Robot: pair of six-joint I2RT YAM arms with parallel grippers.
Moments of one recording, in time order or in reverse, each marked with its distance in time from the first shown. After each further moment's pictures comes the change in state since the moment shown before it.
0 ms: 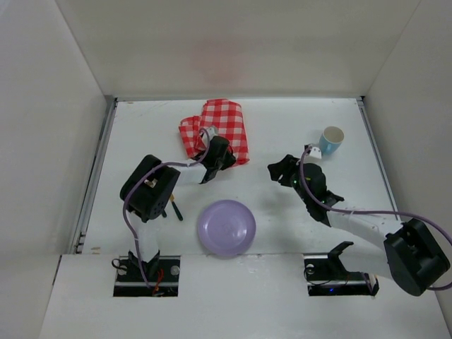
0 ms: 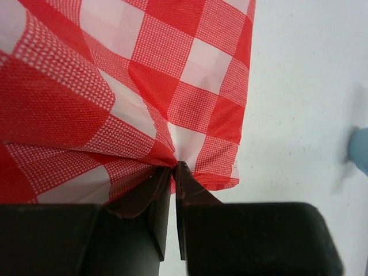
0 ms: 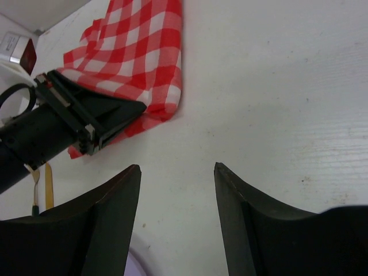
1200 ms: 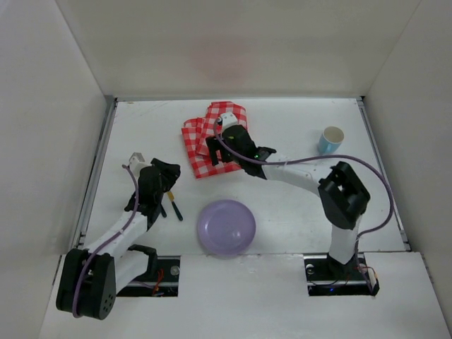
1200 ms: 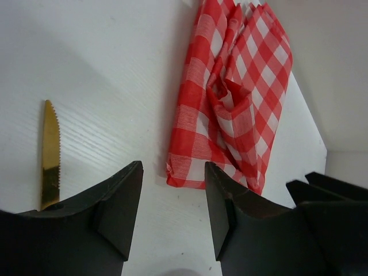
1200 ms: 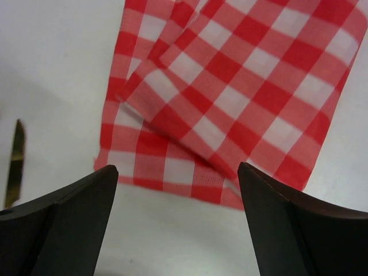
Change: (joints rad) left arm 0.362 -0.917 -0.702 -0.017 -0.019 -0.072; right arm 0.254 0.676 0.888 -0.407 0.022 -0.435
